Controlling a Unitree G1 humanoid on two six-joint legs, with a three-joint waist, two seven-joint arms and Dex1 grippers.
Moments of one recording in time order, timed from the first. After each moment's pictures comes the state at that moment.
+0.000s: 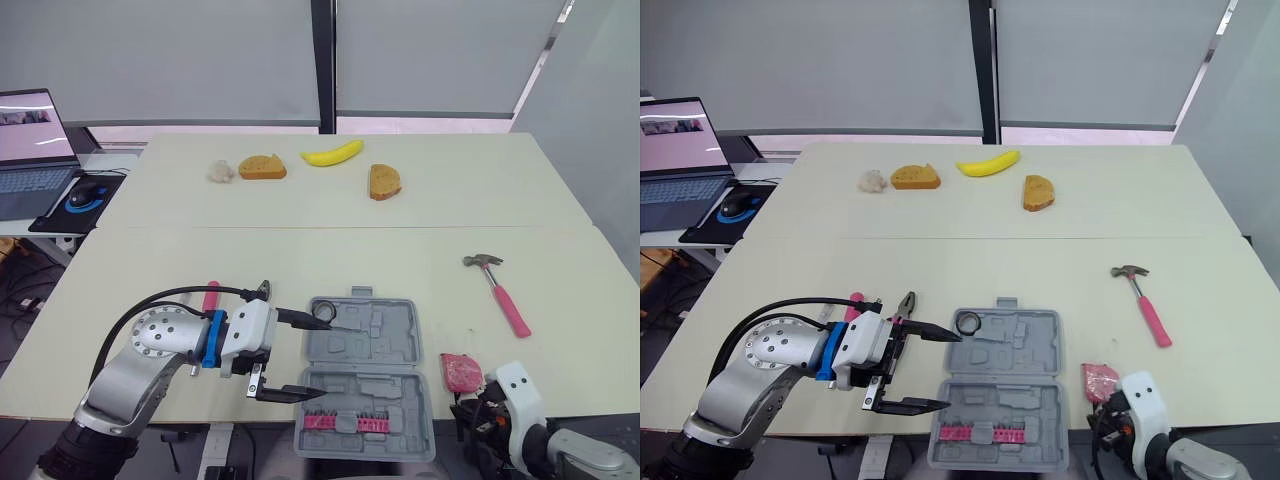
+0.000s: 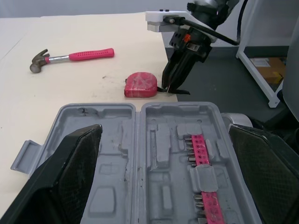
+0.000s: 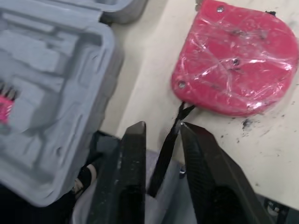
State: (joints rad) left arm -0.10 0.75 -0.12 -0.39 -0.46 0.21 -1.31; right arm 0.55 -0.54 -0.20 -0.82 0.47 1.09 0.47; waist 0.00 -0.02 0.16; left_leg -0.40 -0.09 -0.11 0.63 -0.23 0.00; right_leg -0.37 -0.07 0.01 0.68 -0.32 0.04
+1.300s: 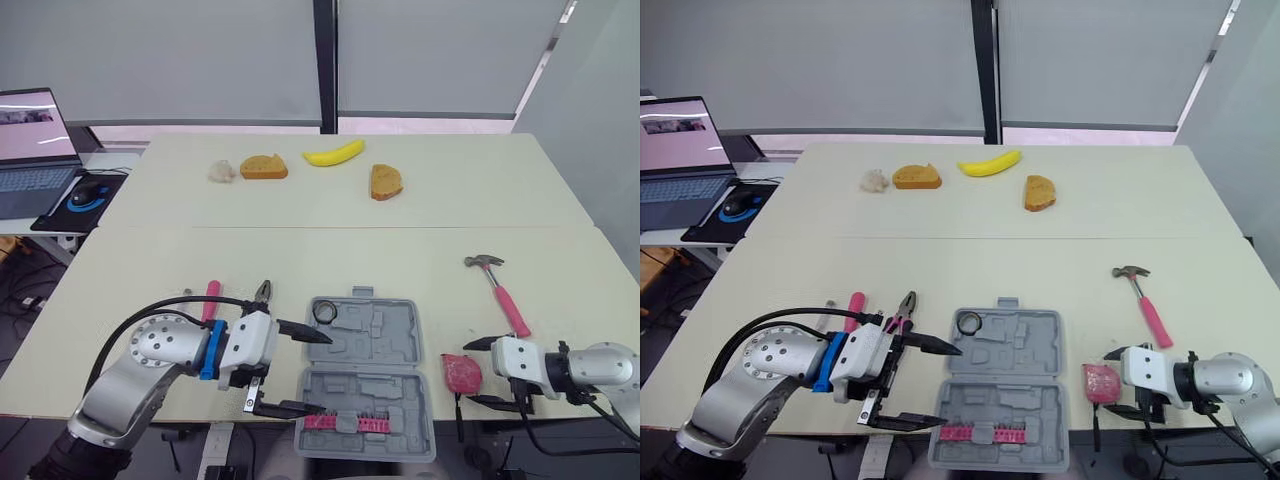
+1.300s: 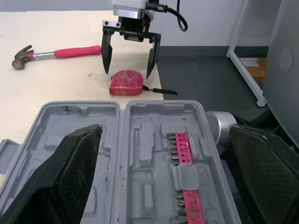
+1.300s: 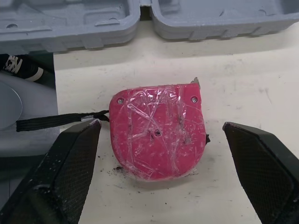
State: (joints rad) left arm -0.05 0.79 -0.13 -0.44 -0.47 0.21 -1.31; right arm 0.10 -0.94 0.08 -0.03 0.06 -0.10 1.14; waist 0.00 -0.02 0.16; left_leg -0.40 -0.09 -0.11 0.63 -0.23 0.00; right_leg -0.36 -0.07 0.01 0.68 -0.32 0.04
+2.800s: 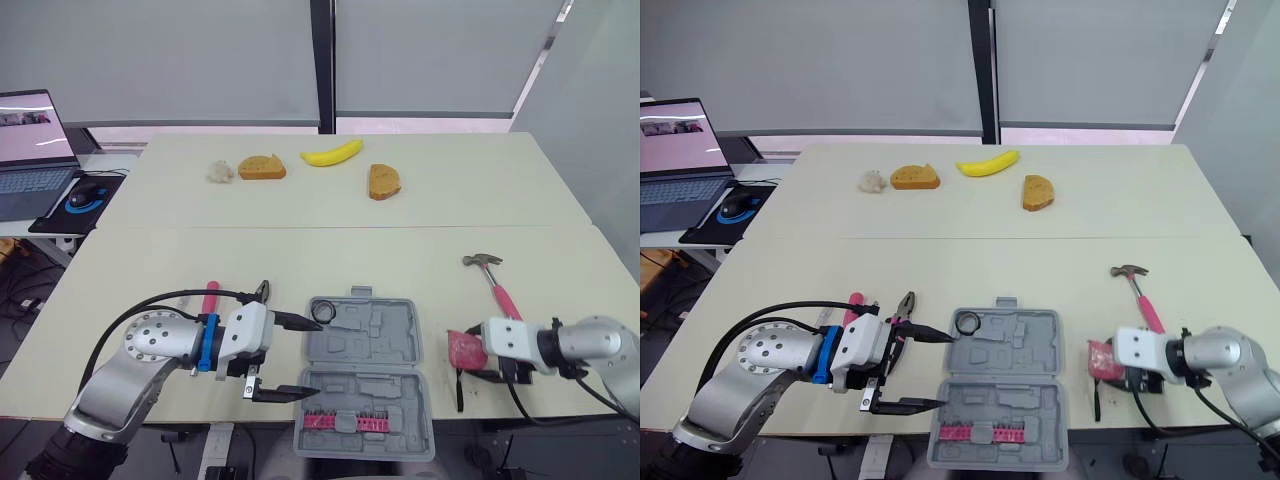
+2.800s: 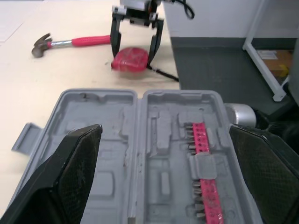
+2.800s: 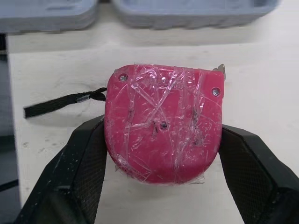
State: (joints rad) left arm -0.06 0.80 -0.09 -0.38 -0.43 0.21 -1.24; right arm -0.09 -1.00 0.13 -0.19 -0.02 0.17 1.14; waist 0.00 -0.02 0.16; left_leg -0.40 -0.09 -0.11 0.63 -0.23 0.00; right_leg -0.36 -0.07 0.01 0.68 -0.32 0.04
